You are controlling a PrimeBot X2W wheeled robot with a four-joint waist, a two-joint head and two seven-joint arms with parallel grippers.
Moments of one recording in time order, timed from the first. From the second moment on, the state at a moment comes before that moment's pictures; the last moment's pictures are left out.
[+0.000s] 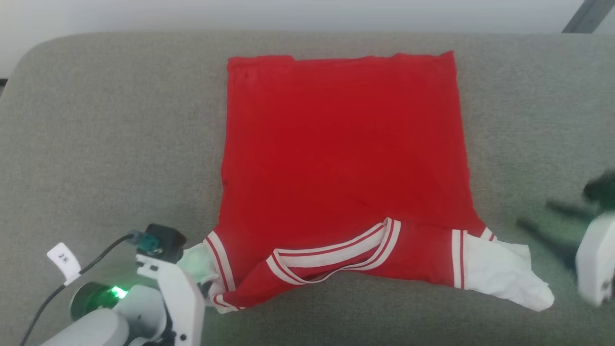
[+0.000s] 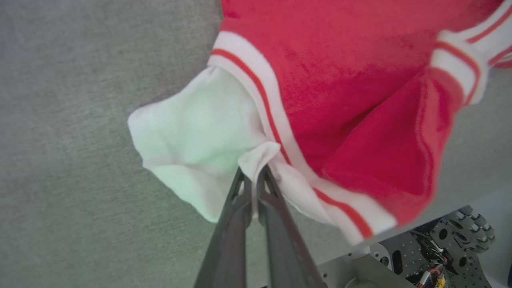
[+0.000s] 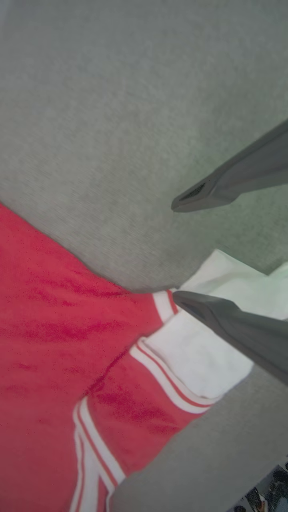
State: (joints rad) left arm -0.35 0.80 -0.80 -0.12 -1.00 0.33 0.50; right arm -0.29 -0.92 0.54 0.03 0.89 0.13 0.34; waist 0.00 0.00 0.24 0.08
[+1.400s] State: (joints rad) left arm -0.63 0.51 -0.87 0.10 -0.93 0.12 0.40; right arm -1.17 -0.56 0.44 0.94 0.56 0.13 0.69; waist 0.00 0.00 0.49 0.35
